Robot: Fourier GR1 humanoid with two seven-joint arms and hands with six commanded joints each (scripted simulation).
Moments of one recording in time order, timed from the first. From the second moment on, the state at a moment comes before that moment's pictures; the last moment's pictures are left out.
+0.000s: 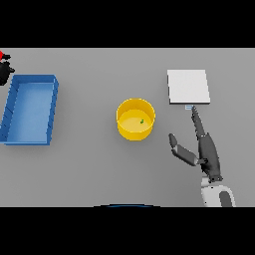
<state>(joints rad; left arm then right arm) -0.65 0.80 -0.41 -1.13 -0.06 0.35 0.56 0.13 -0.06 0.14 -1.69 0.27 -0.05 -0.14</state>
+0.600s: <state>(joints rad) -0.50 0.84 -0.52 -1.20 0.02 0.44 0.61 0.13 -0.07 0.14 -1.69 0.27 -0.05 -0.14</state>
